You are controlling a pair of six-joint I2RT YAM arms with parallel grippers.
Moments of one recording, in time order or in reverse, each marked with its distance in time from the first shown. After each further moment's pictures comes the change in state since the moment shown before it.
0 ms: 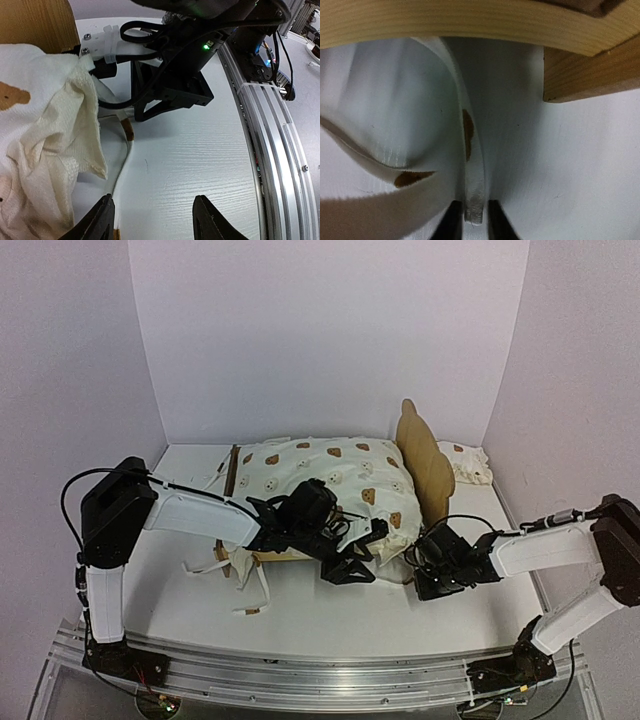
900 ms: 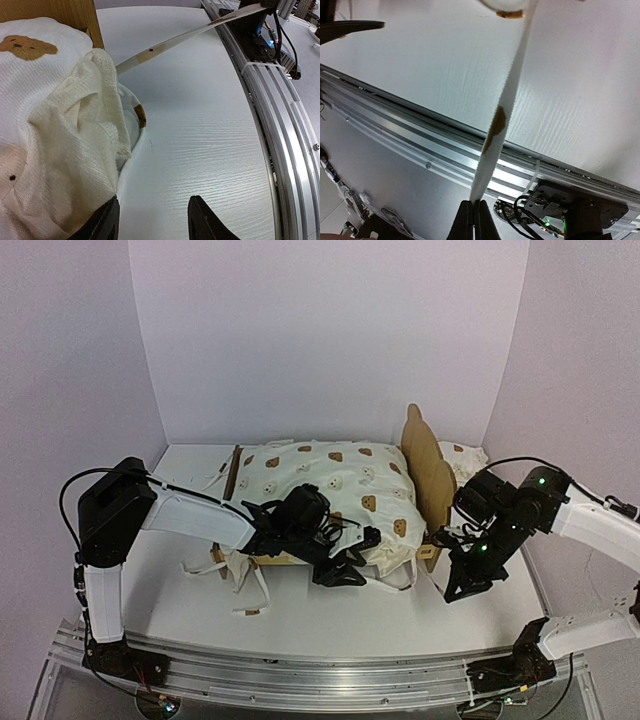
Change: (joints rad) left arm 0.020 -0.015 -0.068 0.025 -0.013 0.079; right arm -0.007 -0.305 0.425 -0.959 -0.487 0.009
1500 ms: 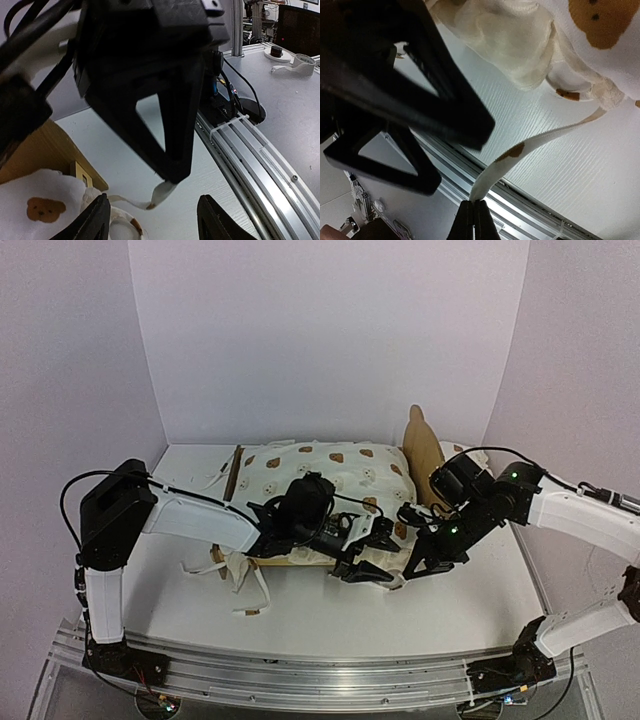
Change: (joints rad) left arm -0.042 0.006 0.036 0.302 0.233 0.064; right arm 0.001 0.140 0.068 0.305 -0.132 -0.091
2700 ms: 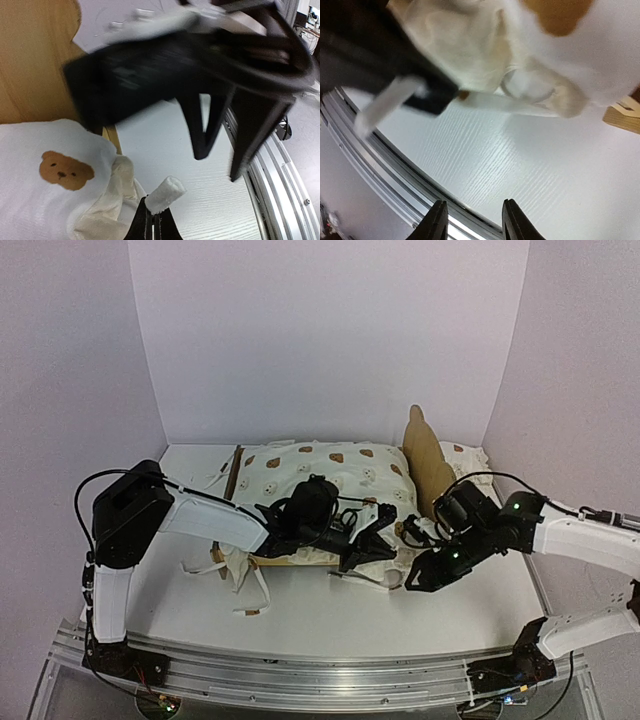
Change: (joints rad) left arm 0.019 0.075 0.041 0.027 -0.137 -0.231; right arm 0.039 -0.090 -0.197 0.161 0.198 -0.081
